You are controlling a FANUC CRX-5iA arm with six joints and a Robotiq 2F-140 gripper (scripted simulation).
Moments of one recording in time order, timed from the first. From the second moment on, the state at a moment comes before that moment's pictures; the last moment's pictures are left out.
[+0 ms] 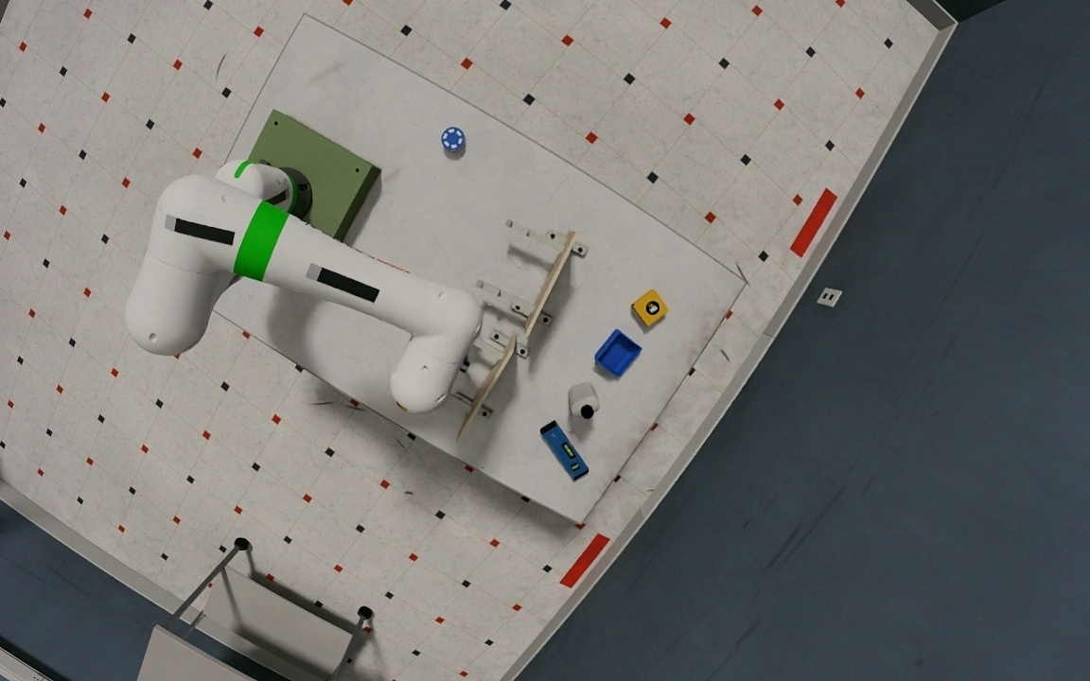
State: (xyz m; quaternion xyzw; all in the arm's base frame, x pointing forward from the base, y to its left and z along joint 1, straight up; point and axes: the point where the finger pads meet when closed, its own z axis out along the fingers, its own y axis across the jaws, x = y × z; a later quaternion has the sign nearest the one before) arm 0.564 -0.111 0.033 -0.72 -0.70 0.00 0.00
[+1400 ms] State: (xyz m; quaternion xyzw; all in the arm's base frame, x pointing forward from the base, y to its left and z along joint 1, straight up) arm 0.583 0.073 0.125 -0.71 -0.70 0.00 0.00
